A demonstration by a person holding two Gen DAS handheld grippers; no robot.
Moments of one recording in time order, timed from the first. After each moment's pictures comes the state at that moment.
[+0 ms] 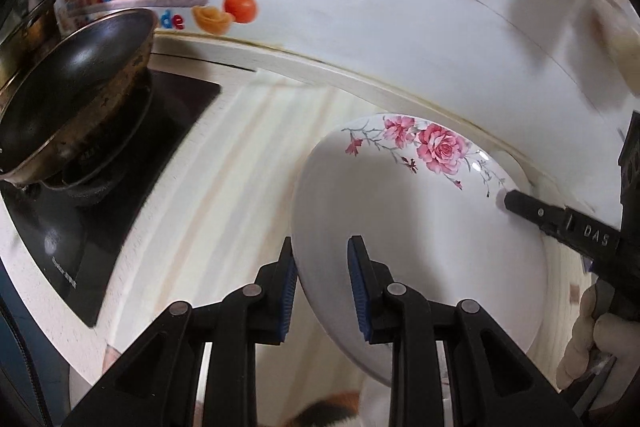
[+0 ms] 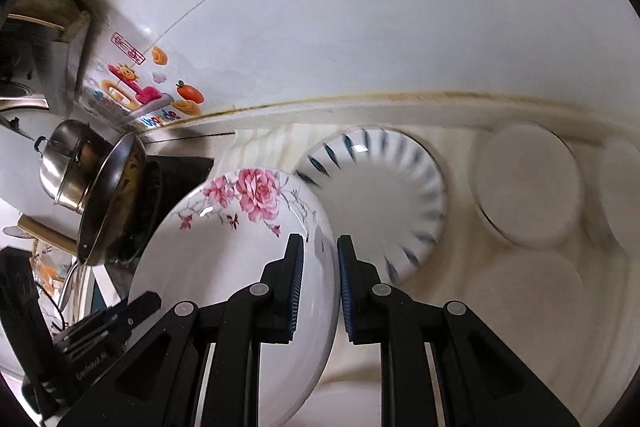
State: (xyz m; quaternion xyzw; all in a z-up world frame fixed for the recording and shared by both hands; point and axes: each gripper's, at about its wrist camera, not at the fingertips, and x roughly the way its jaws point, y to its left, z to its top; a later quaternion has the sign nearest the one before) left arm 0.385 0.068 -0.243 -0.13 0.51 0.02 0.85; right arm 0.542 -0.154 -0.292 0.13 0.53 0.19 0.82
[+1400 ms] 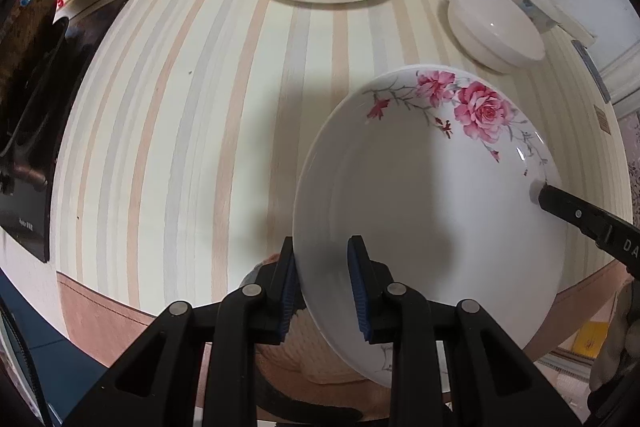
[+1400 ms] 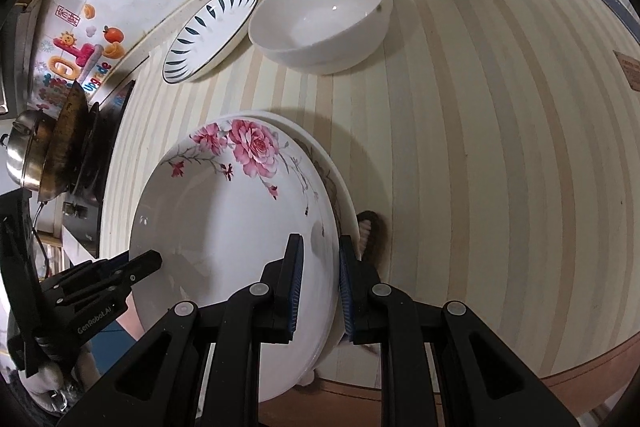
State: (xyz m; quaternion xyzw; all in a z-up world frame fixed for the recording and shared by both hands) left arm 0.305 -0.029 -0.347 0.00 0.64 -0.05 0.77; right arm 0.368 -0.263 -0.391 0.16 0.61 0.09 0.77
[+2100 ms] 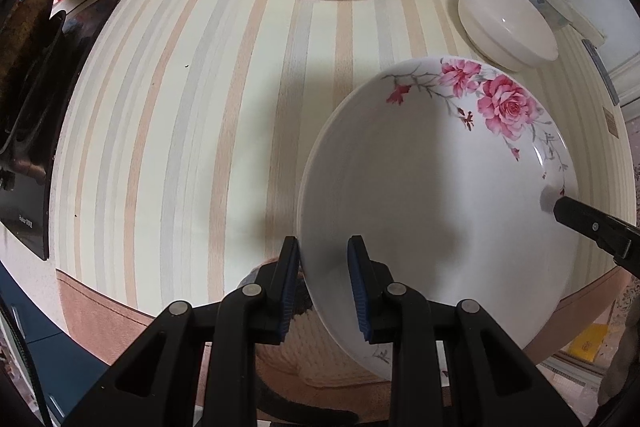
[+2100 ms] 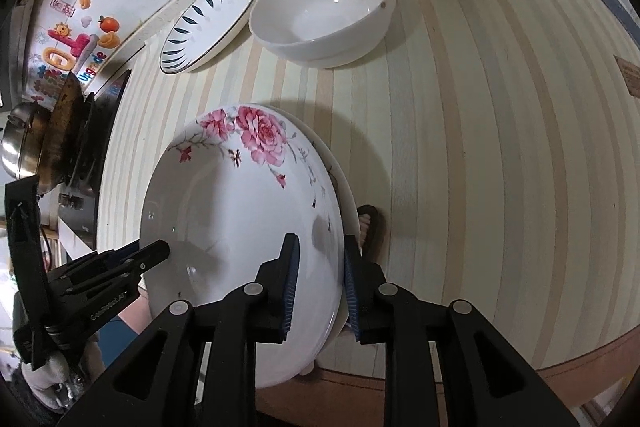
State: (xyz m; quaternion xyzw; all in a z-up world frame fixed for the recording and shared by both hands) left arm 0.318 -0.033 -0.356 0.01 0.66 -0.04 0.75; right arm 0.377 -0.261 -0.387 0.16 0.63 0.09 0.75
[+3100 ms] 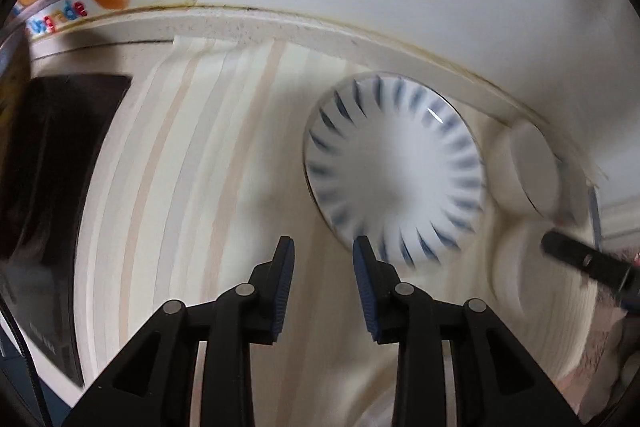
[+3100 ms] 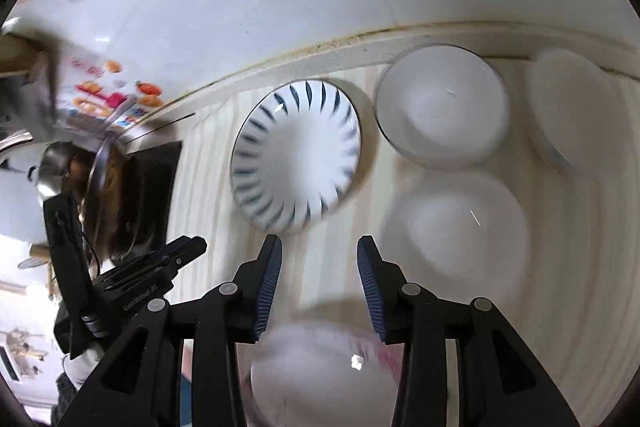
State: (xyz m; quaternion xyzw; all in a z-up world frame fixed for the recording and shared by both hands) left arm 0.527 0.049 -0.319 -0.09 0.61 -0.02 0.79; right arm 0.581 -0.206 -0.336 0.18 0.62 0.15 0.75
